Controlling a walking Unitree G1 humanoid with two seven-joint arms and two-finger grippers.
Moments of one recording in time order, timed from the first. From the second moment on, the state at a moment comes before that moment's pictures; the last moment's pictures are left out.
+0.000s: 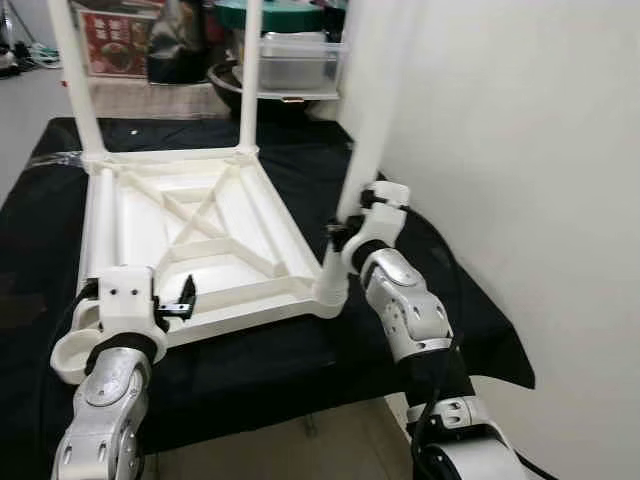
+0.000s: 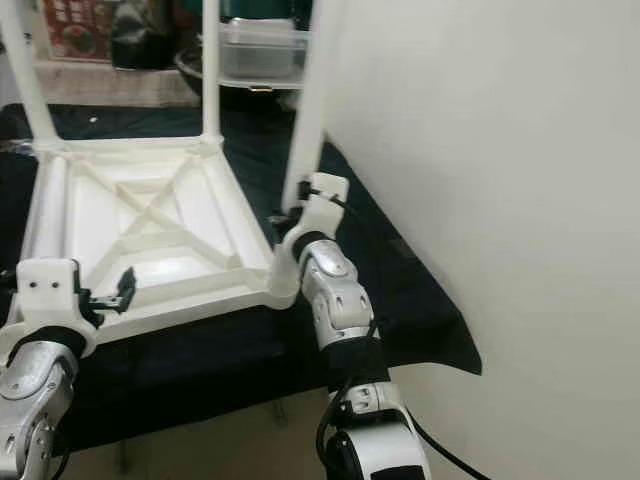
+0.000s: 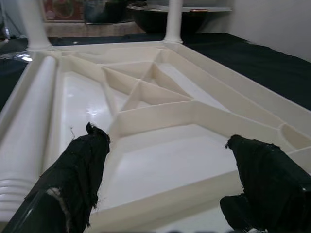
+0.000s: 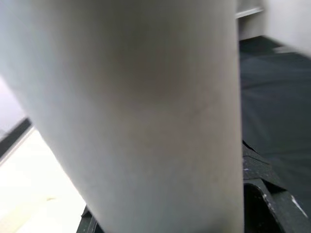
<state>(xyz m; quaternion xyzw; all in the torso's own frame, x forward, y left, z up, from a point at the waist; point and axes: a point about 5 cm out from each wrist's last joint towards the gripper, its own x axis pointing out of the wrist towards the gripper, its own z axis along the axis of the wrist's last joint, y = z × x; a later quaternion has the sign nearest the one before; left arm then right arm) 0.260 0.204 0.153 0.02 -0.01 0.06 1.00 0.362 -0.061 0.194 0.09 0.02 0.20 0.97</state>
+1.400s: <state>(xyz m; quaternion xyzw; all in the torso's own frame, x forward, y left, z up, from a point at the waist) 0.261 0.204 0.151 0.02 -0.01 0.06 1.00 0.351 -0.061 0.187 0.15 0.06 0.24 0.96</state>
